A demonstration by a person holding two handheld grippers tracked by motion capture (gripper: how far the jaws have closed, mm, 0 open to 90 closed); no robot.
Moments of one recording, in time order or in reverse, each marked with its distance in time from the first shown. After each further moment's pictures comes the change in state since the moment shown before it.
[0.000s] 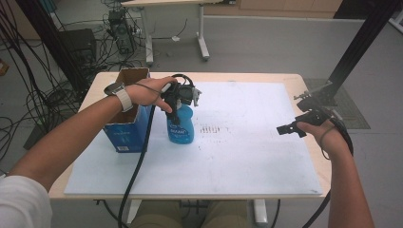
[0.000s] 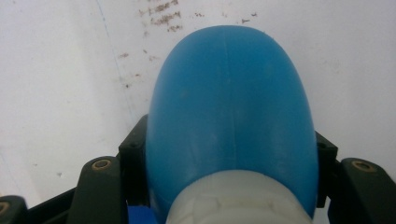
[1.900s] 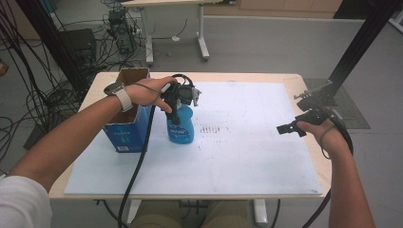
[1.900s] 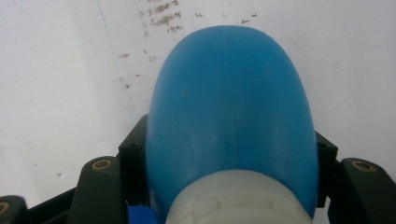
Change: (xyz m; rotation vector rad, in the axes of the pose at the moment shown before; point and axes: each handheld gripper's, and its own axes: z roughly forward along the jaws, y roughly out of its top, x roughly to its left) left arm 0.000 -0.001 0.000 -0.001 0.001 0.002; right arm -0.002 0.001 0.000 0.000 0.002 0.002
